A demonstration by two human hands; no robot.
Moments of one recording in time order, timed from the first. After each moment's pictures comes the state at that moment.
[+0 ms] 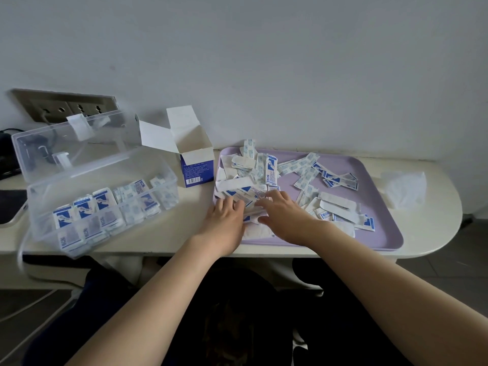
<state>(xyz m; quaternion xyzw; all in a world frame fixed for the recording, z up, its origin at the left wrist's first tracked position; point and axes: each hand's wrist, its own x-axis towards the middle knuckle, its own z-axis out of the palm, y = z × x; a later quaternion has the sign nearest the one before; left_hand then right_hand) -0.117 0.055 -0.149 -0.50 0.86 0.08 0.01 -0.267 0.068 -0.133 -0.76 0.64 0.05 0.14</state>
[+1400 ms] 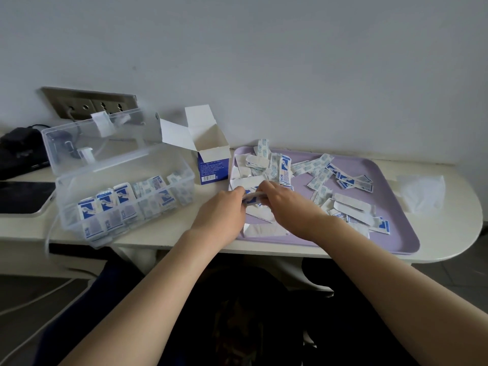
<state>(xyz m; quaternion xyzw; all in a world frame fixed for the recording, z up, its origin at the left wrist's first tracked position) -0.096 0.061 -0.111 -0.57 0.80 0.16 -0.11 -0.248 0.067 -0.112 -0.80 0.58 -0.08 0.13</state>
